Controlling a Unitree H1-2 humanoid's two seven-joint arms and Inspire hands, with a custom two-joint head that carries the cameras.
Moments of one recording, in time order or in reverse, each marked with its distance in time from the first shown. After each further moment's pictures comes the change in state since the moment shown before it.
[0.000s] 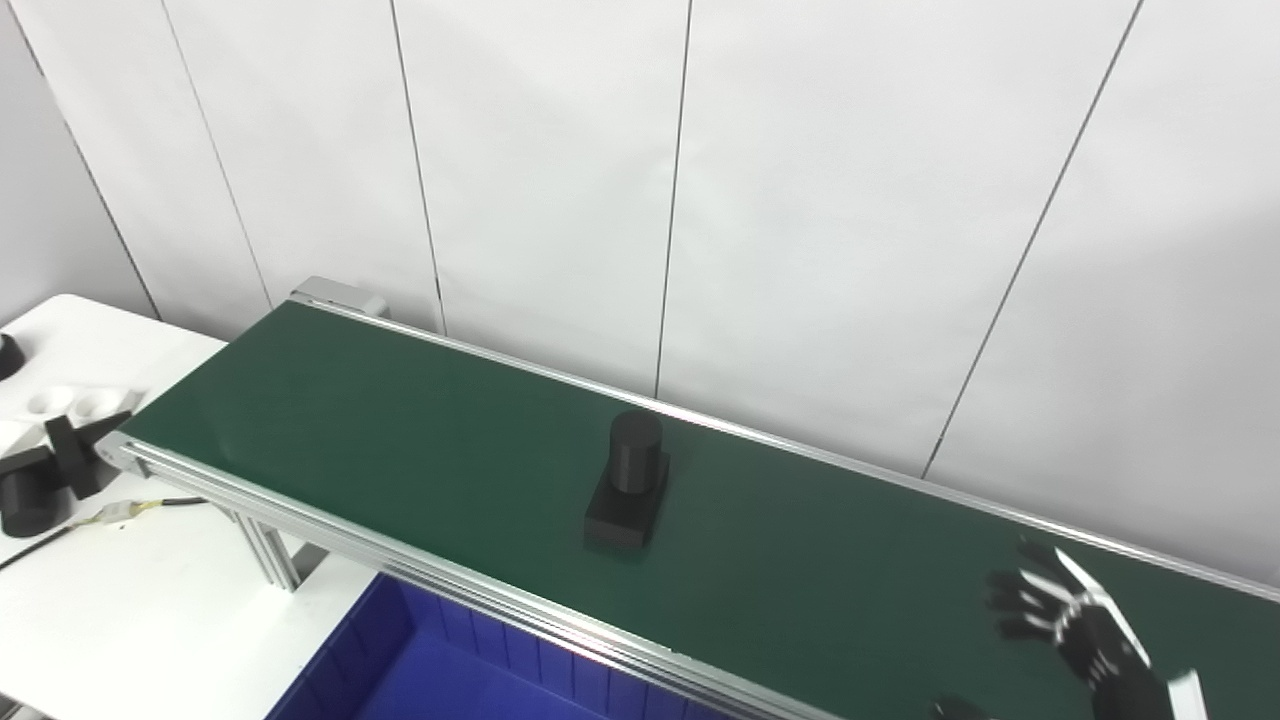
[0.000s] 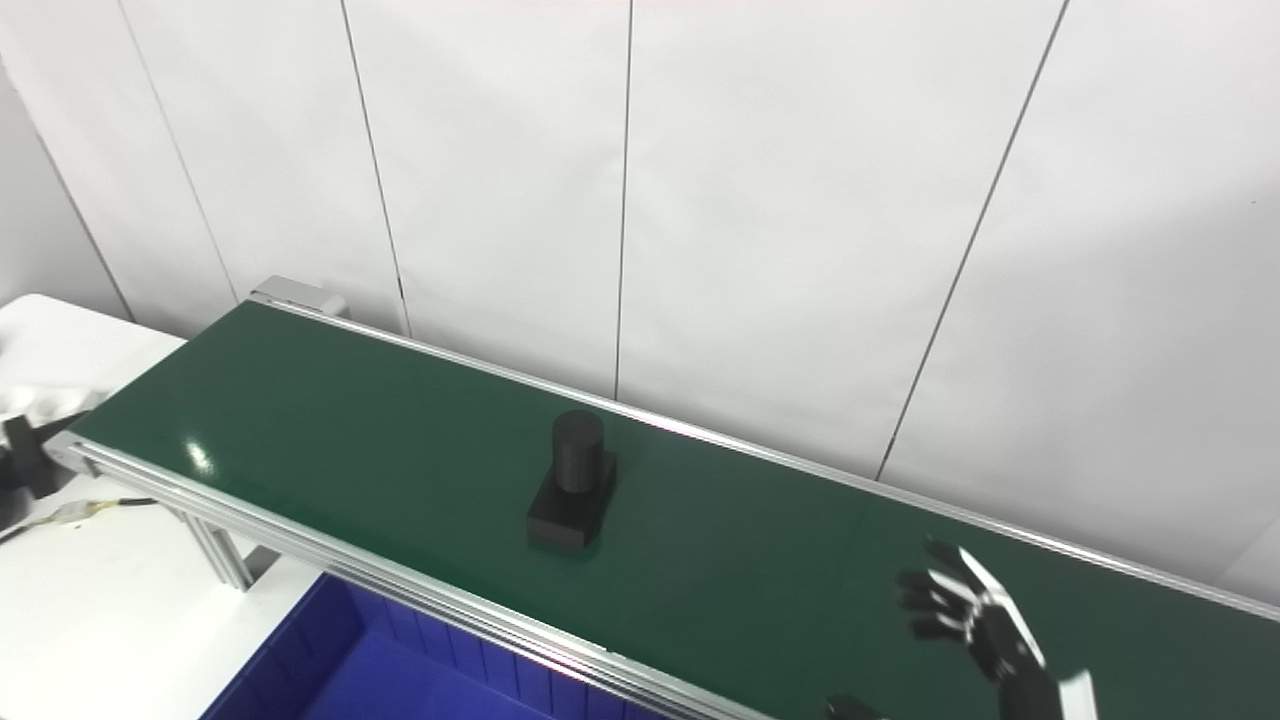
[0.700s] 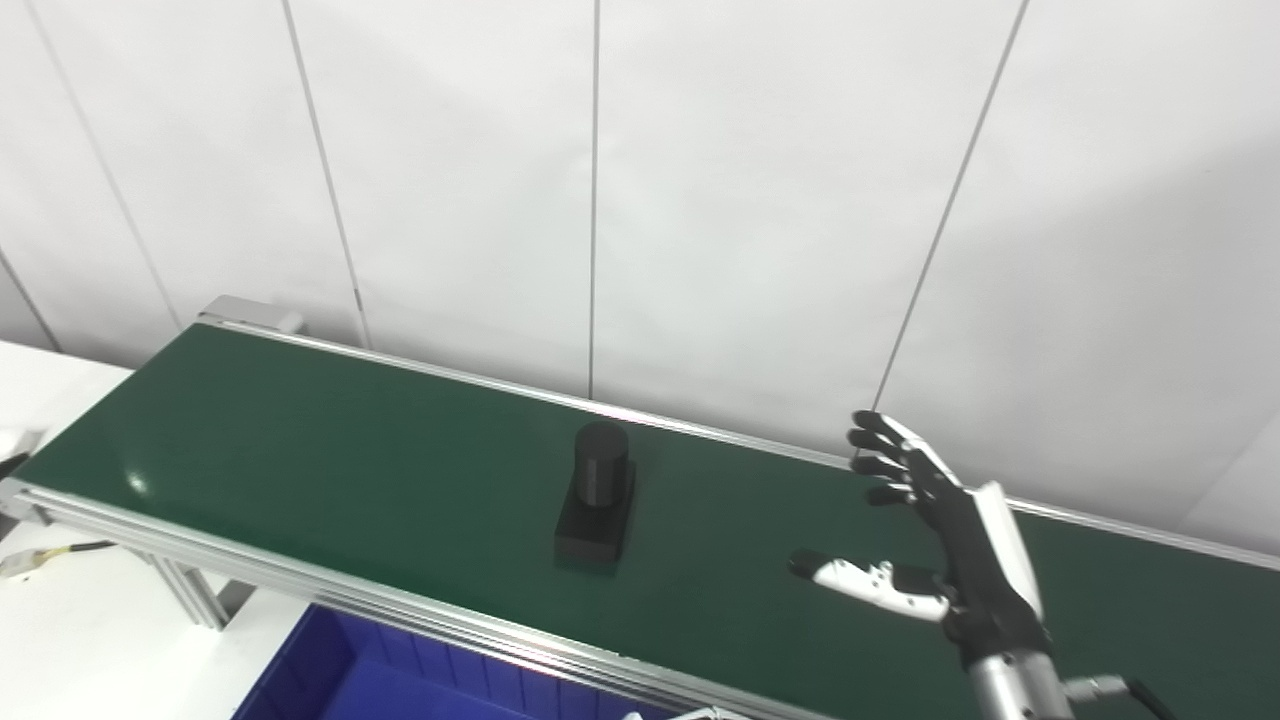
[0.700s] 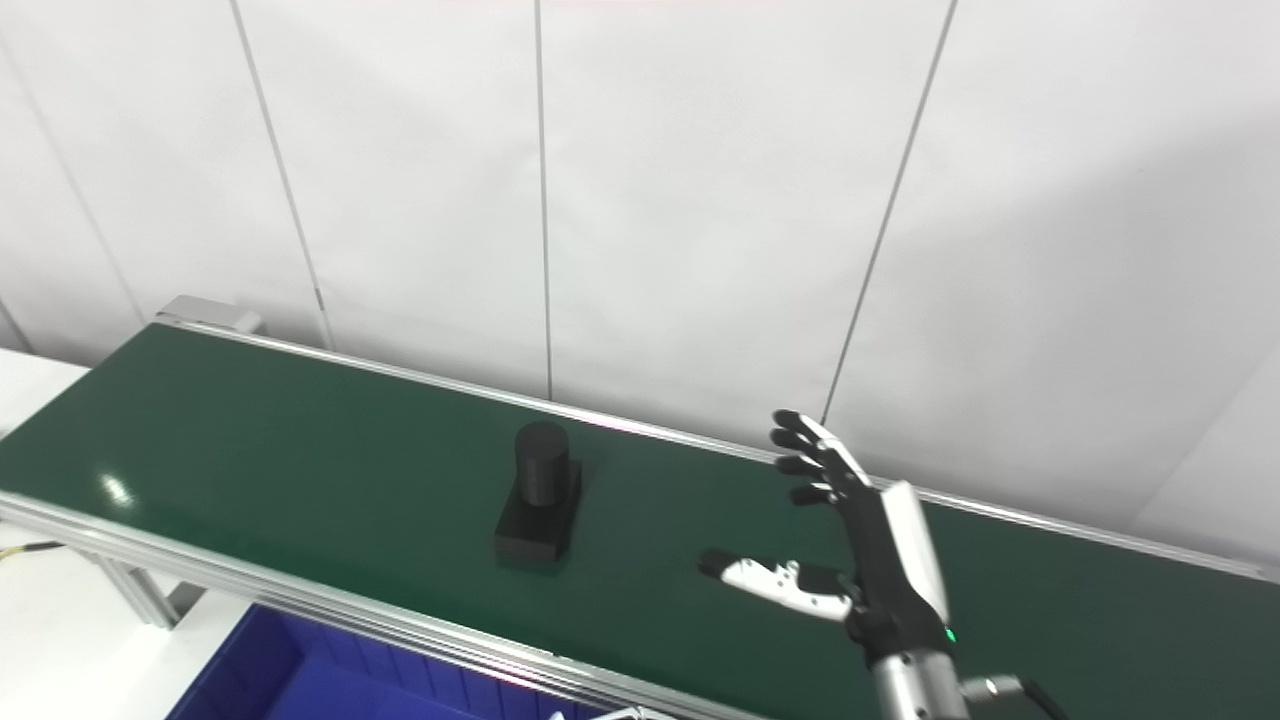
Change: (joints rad) left arm -0.041 0.034 -0.089 0.020 0.010 0.000 0.125; right arm -0.238 0.048 0.091 0.041 -0.174 0.388 0.076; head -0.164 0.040
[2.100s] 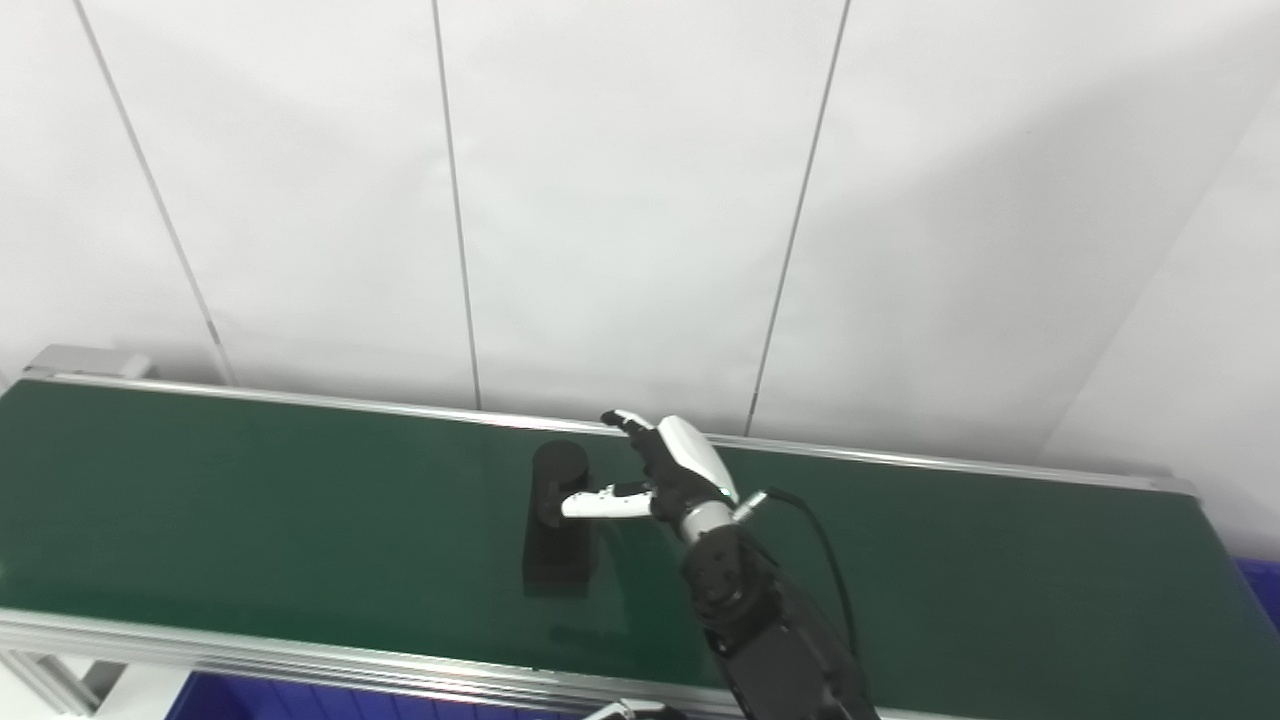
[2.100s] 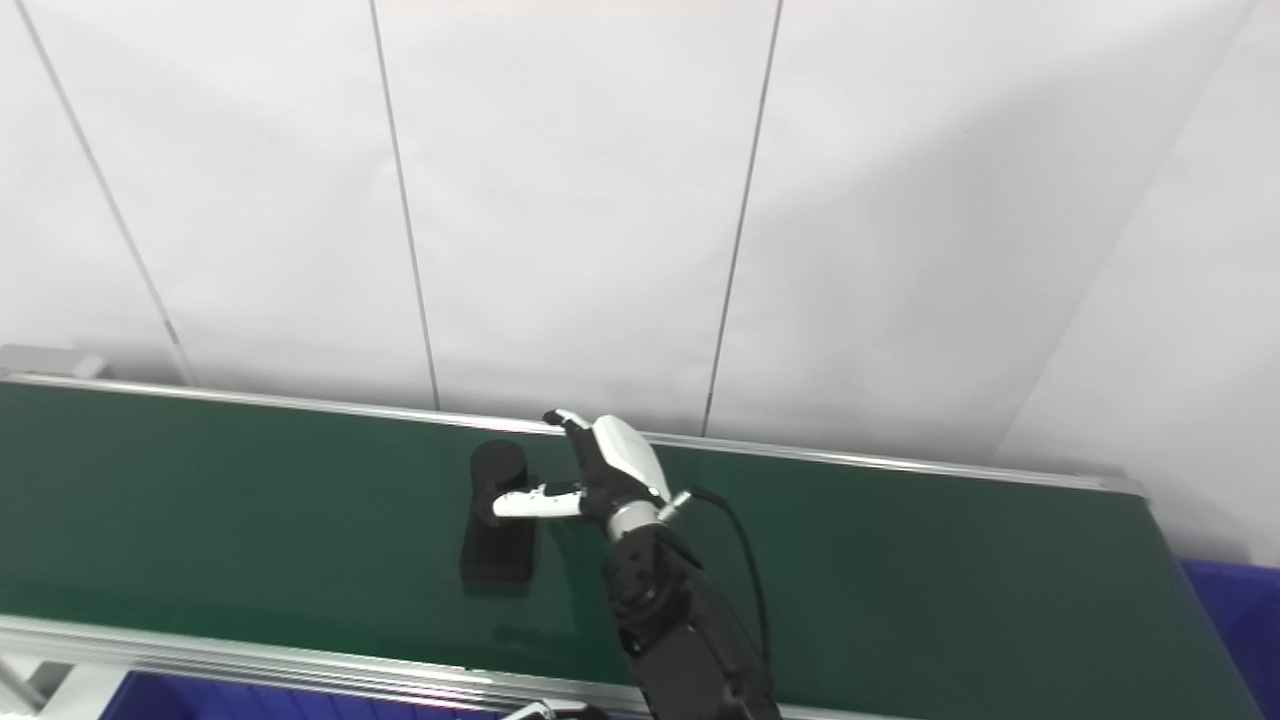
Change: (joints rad) left arm -0.023 0.086 -0.112 -0.086 0.035 -0.001 0.133; right arm -0.461 0.172 0.157 0.866 -0.157 0.151 -0.159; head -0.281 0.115
